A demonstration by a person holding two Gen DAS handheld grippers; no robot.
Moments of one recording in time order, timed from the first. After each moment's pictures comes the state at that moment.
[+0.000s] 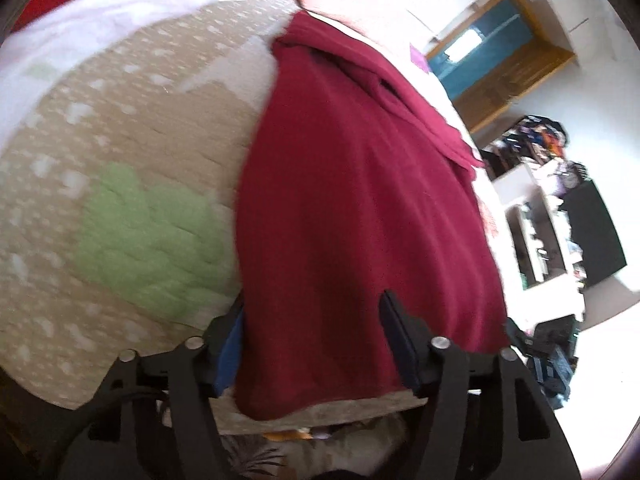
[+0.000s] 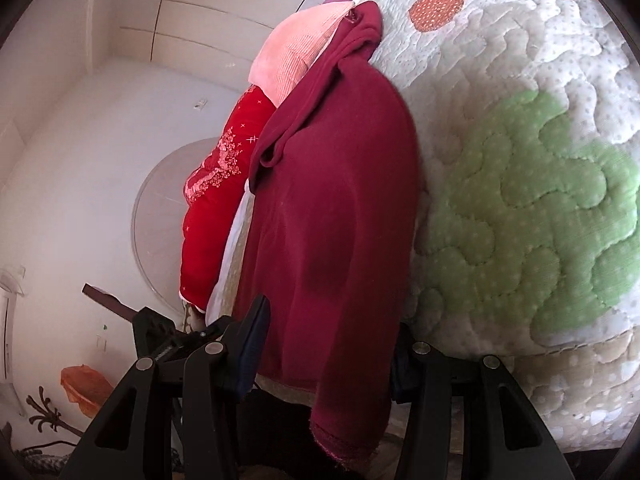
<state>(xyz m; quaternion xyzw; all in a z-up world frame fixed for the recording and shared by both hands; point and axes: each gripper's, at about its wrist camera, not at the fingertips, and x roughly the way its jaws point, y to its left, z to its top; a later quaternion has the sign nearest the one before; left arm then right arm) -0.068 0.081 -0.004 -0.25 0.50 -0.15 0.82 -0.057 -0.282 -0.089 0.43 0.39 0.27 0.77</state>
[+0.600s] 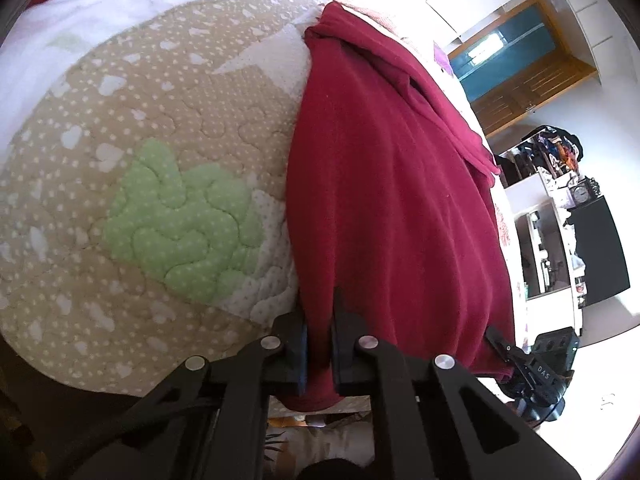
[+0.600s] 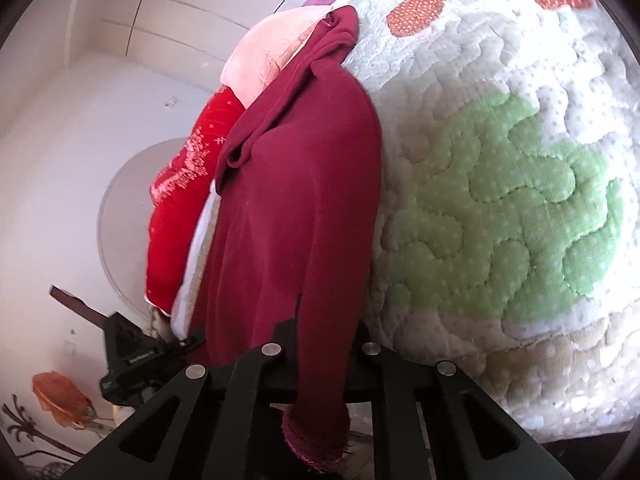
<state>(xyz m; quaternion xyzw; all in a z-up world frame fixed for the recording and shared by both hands) -0.074 0.096 -0.004 -0.26 0.52 -0.11 0.81 -0.062 -0.276 -0.084 0.39 0.42 0.20 0.79</state>
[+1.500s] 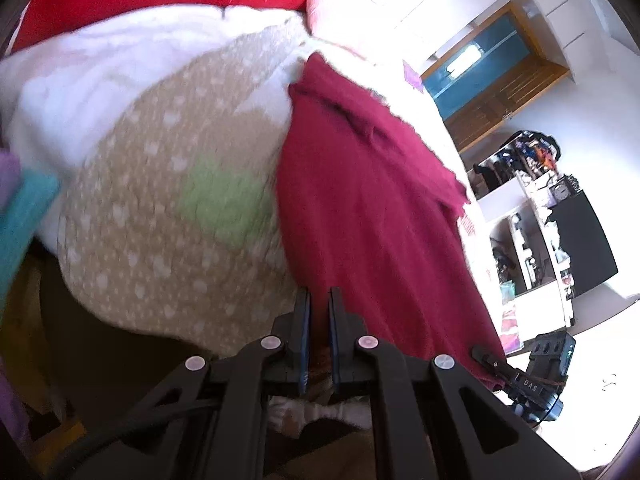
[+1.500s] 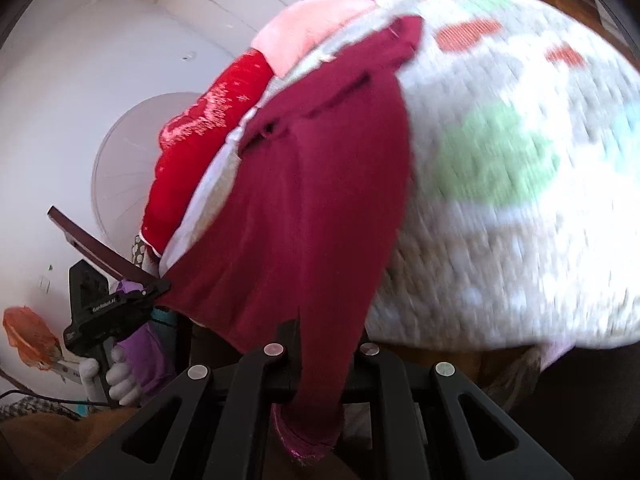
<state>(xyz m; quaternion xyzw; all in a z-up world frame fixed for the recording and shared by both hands) -0.126 0.128 0.057 -0.26 0.47 -0.13 0.83 -0.114 -0.266 -0.034 0.29 0.43 0.23 0.82</state>
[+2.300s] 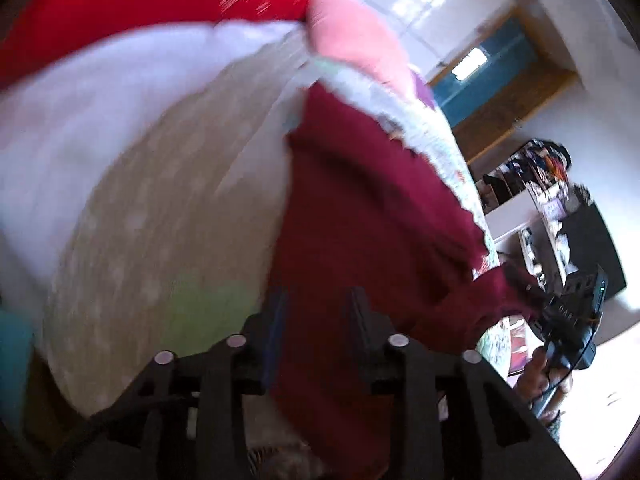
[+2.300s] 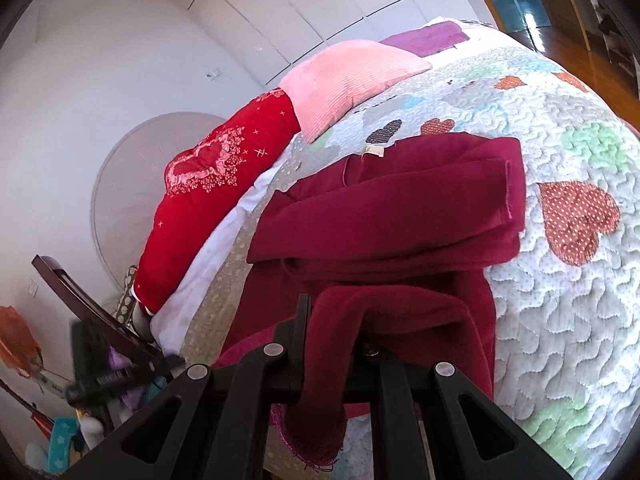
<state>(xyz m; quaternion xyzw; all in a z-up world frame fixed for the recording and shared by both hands) -0.045 0.136 0.057 -0.26 0.48 -0.11 0.83 0.039 -0.247 0.033 0.25 0.37 0.24 0.86</state>
